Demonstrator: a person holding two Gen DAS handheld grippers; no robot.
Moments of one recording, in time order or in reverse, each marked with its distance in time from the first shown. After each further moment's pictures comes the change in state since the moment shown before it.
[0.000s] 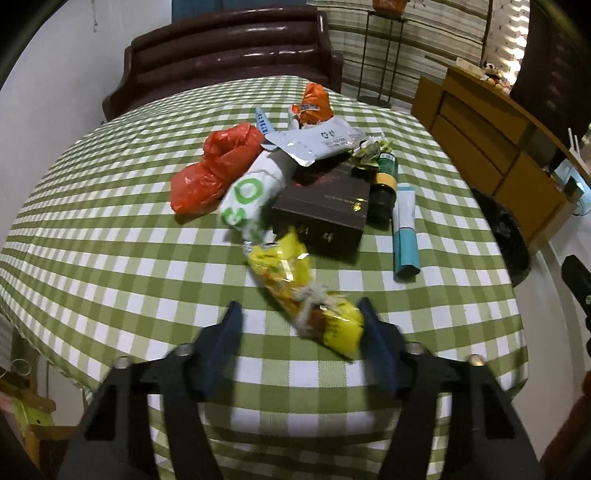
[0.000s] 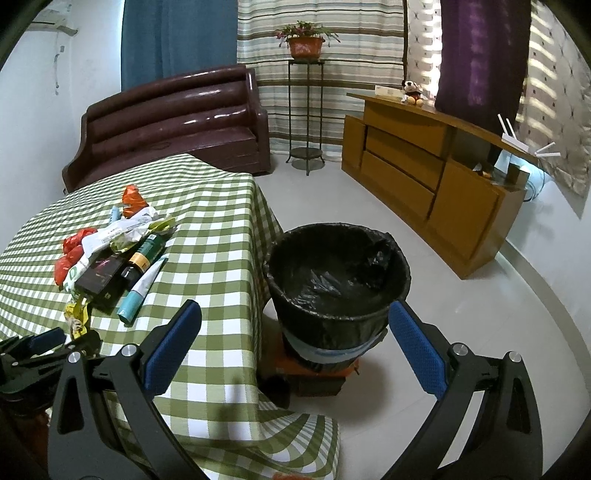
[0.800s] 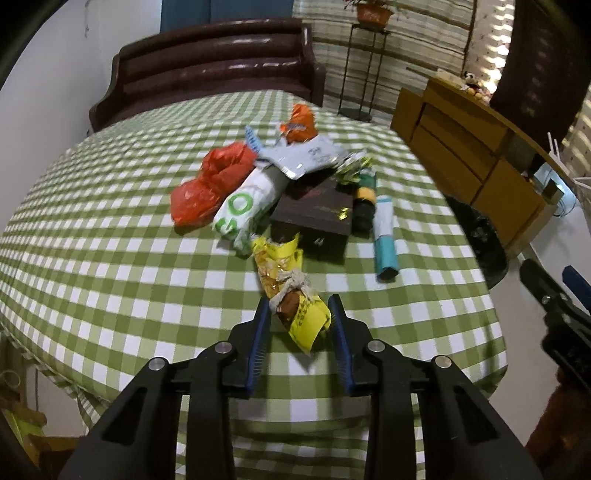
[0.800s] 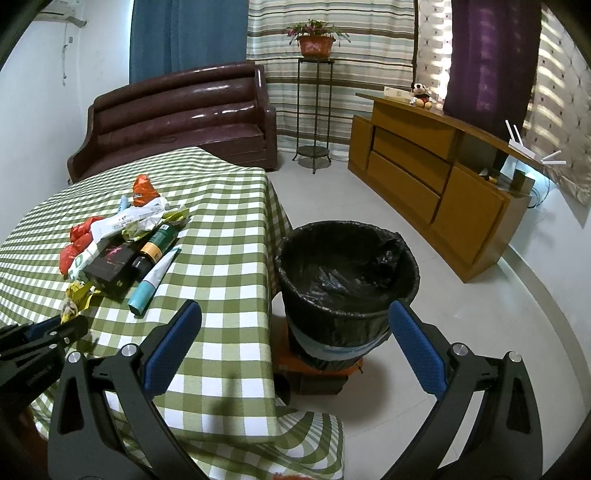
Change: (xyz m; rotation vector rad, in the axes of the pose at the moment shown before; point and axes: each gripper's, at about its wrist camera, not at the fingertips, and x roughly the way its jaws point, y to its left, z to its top) left arm -0.020 0.008 -0.003 0.013 -0.032 -0.064; right arm -0.001 0.013 -0.004 -0.032 0.005 0.009
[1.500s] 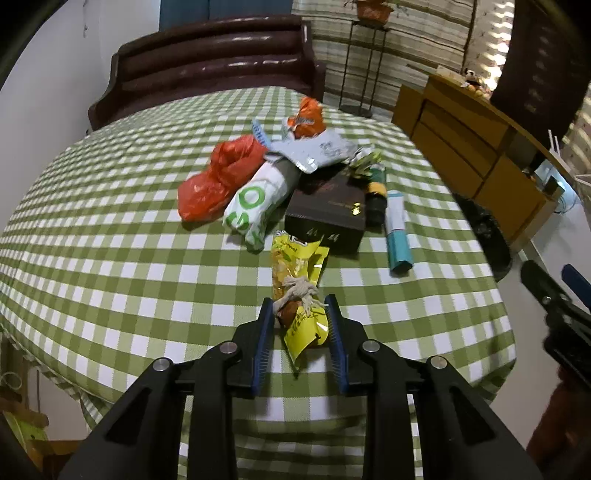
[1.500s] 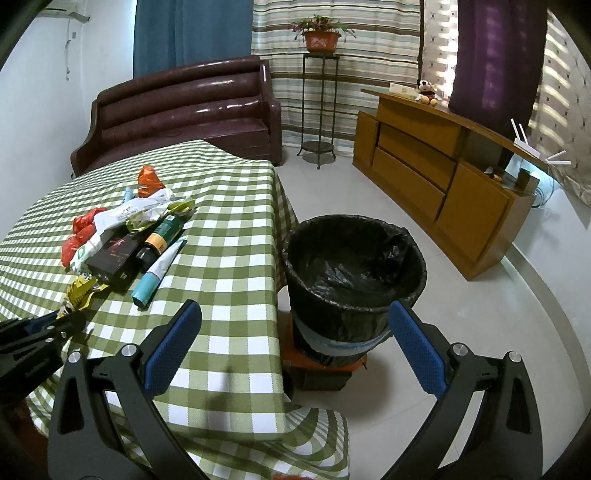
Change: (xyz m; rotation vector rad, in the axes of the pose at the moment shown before) left arm -0.002 0.006 -0.001 0.027 -0.018 -0.004; right arm 0.005 0.008 -0.005 -0.012 0.020 0.015
